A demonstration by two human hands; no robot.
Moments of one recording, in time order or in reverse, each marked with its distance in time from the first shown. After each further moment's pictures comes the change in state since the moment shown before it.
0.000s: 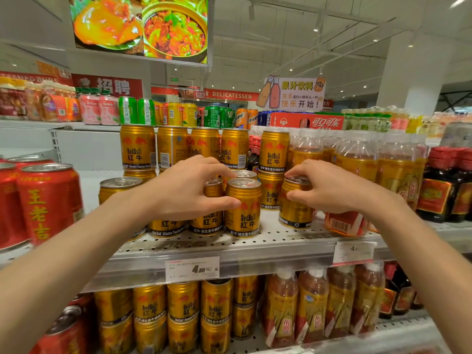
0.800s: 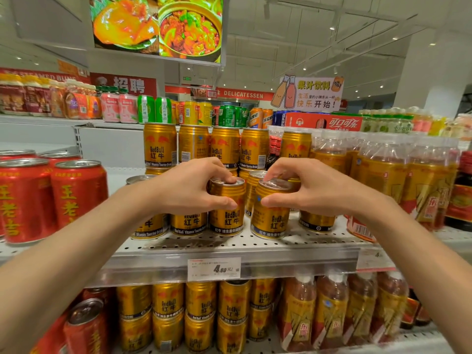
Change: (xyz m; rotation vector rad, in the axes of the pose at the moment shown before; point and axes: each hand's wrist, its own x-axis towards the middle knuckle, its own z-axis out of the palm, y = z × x) left_hand -0.008 -0.026 -0.009 -0.071 -0.072 -0.082; right_hand 0.016 -0.044 0.009 0.269 0.026 -0.249
